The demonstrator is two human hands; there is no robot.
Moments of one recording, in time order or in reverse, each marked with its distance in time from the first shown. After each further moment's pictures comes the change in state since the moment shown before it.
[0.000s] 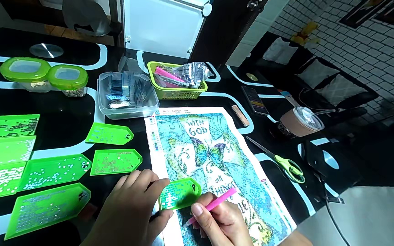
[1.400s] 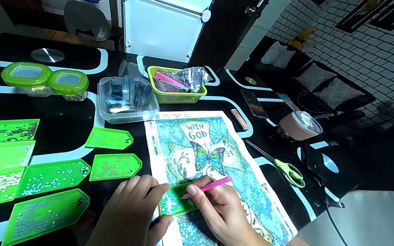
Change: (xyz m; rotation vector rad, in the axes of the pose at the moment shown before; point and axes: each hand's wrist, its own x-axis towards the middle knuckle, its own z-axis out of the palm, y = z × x) left_hand 0.002 0.004 -0.009 -0.043 -0.097 -0.032; right_hand 0.034 0.015 -0.009 -0.239 0.045 -0.111
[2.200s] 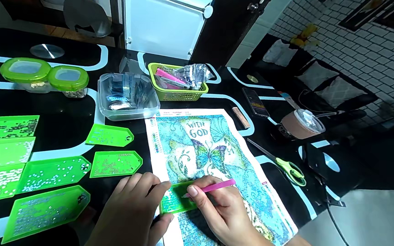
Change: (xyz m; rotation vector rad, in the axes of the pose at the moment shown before) left_hand 0.000 0.000 0.001 0.044 0.039 0.025; right_hand -0.001 -0.003 -0.001 -0.086 0.002 -0.028
